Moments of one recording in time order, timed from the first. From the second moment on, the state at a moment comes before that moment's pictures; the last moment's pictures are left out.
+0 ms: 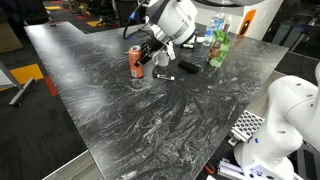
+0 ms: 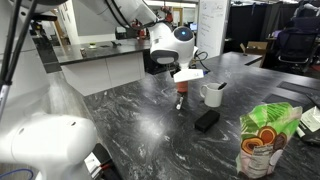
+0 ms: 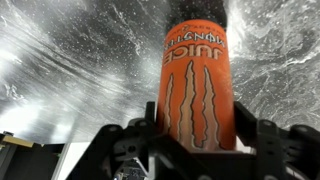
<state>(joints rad) 0.62 0.05 -0.61 -2.22 1.06 2.72 -1.69</state>
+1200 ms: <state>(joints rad) 0.55 -0.17 -0.68 -2.24 0.82 3.02 -1.51</state>
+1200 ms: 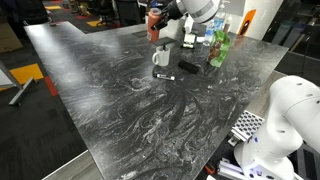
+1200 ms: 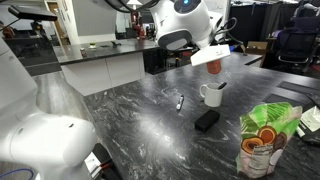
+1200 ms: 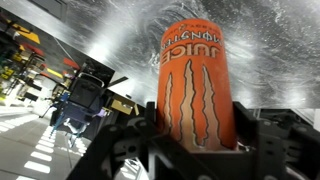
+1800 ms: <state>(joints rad) 0.29 -0.31 -0.69 -2.40 0.80 3.07 -1.31</state>
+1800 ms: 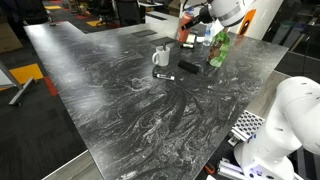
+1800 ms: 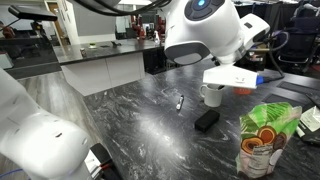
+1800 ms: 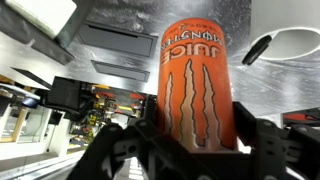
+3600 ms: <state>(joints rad) 0.20 0.06 -0.69 -2.26 0.18 2.85 -0.44</state>
